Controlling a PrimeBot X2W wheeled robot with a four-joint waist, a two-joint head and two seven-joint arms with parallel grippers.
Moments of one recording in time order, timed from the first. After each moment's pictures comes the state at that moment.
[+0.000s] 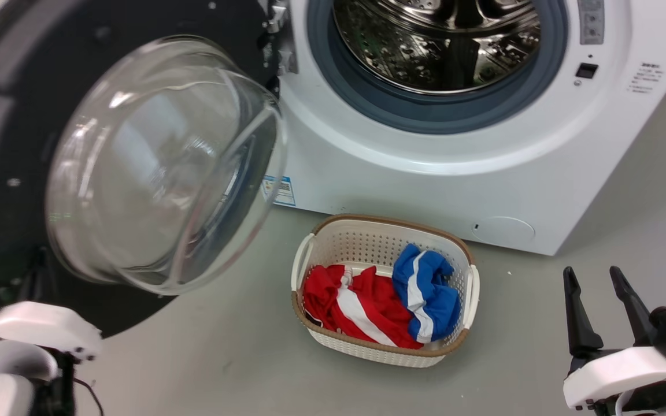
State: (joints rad) left arm -0.13 0.47 -0.09 0.15 -0.64 0.27 -0.09; right arm 0.02 -0.05 -0.10 0.04 0.13 0.13 -0.08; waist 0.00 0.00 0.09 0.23
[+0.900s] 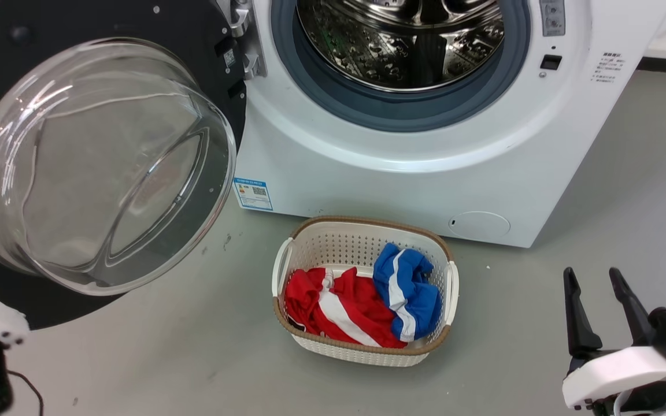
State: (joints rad) left arm -0.28 0.55 0.02 0.49 -0.68 0.17 -0.24; right arm -0.01 -0.05 -0.11 0.08 0.14 0.13 -0.11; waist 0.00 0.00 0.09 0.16
